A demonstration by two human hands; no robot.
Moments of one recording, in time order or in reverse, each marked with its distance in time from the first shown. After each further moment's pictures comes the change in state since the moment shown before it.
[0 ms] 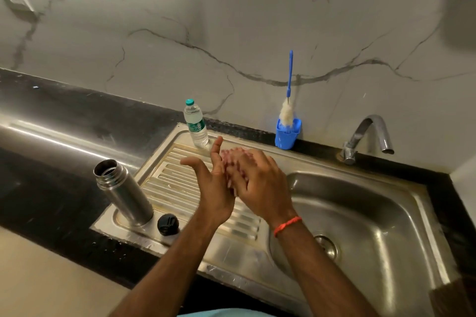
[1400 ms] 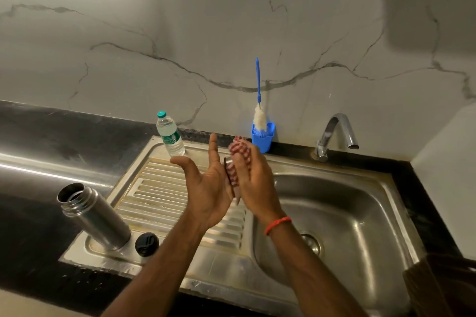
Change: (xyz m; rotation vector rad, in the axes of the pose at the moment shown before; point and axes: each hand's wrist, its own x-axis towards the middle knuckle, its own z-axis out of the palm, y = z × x) left_hand 0.009 0.003 0.032 -0.139 -0.296 -0.141; right_hand 0.005 0.021 -0.007 0.579 0.065 0.418
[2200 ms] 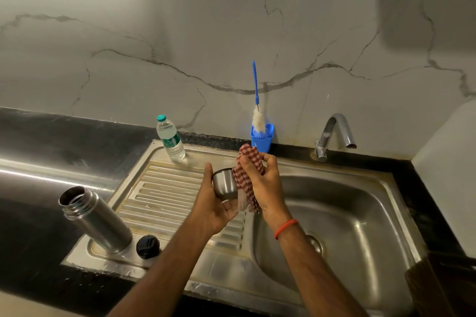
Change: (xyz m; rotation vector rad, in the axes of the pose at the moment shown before) left_hand 0.002 -0.017 -0.013 0.006 0.529 -0.423; right_hand -0.005 0.004 -0.013 0.512 0.081 0.355
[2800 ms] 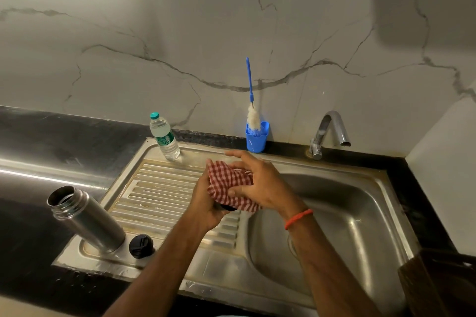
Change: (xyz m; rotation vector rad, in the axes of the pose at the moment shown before) left_hand -0.002 -0.001 0.009 0.137 -0.066 0.135; right_hand 0.011 -0.030 -0.035 -0.742 -0.525 -0.270
